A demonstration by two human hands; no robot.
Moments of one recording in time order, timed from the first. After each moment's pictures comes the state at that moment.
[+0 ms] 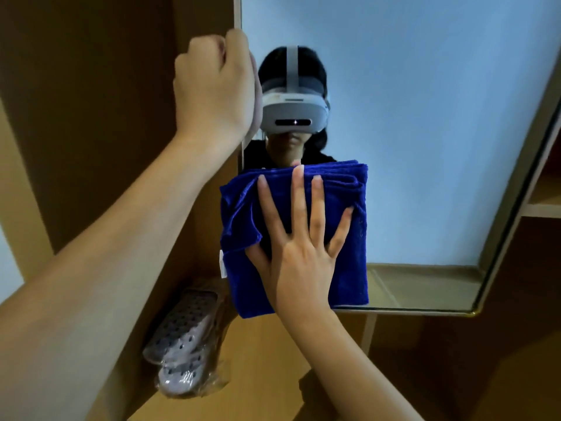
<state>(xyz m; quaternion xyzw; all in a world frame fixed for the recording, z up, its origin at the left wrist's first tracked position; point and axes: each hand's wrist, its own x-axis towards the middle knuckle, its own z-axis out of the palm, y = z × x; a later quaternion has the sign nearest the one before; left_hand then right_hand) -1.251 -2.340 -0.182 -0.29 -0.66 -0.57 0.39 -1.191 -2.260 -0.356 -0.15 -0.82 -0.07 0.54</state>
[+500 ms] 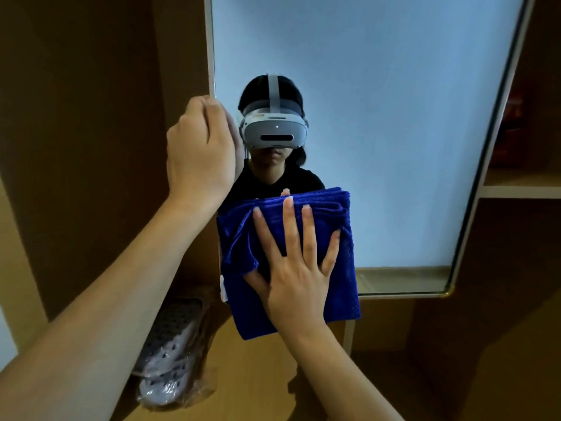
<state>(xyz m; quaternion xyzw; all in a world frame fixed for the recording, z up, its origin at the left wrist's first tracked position) -1.236 -2.336 -0.243 -0.31 -0.66 -0.56 0.40 -1.178 -2.233 -0.408 -0.15 -0.82 -0.12 0.54</state>
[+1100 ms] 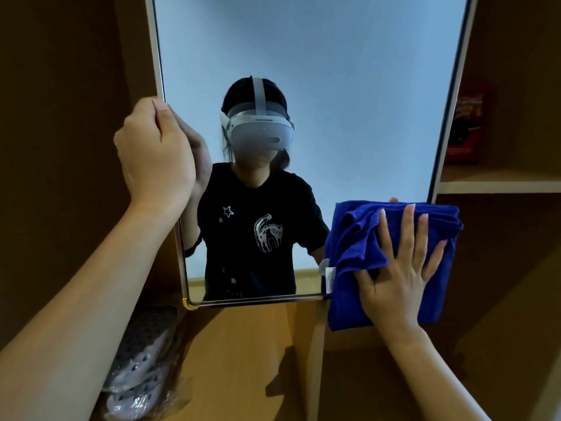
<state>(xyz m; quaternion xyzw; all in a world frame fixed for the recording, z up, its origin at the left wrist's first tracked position) -1.230 -2.321 -0.244 -0.23 -0.65 -0.57 0.44 -1.087 -2.087 -0.419 -0.25 -0.77 -0.07 0.58</state>
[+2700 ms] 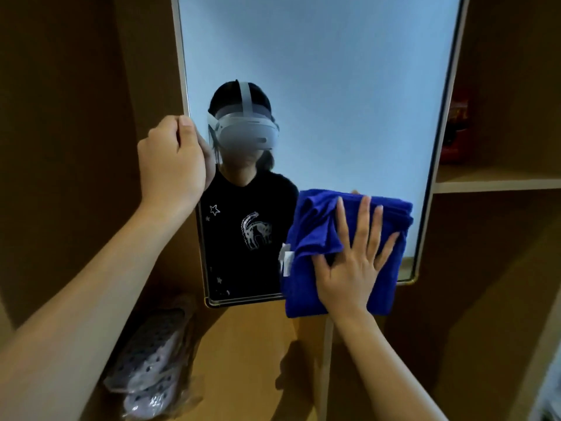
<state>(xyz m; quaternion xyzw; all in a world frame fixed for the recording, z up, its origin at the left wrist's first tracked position) -1.239 -2.345 -0.238 -0.32 -0.68 -0.55 0.37 -1.134 -2.158 -0.405 -0.26 -0.75 -0.04 0.61</state>
